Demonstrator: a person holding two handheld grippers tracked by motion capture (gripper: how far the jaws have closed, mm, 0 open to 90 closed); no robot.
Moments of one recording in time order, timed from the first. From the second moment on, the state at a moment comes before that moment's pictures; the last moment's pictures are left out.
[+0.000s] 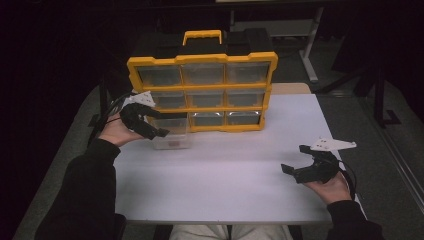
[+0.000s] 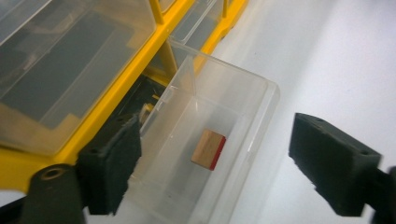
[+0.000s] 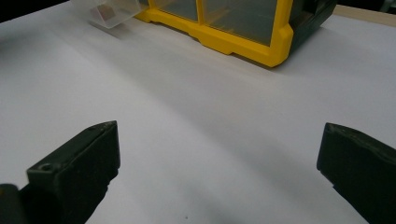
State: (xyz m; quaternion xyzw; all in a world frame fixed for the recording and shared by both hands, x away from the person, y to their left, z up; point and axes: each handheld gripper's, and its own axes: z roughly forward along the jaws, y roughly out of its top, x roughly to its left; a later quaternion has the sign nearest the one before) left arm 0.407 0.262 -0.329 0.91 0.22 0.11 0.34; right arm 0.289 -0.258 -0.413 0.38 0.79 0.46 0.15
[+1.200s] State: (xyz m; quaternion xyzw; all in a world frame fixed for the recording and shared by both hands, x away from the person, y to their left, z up) left arm 0.365 0.315 -0.342 0.86 0.26 0.16 0.42; right arm 0.289 -0.258 -0.414 0.38 0.79 0.46 0.15
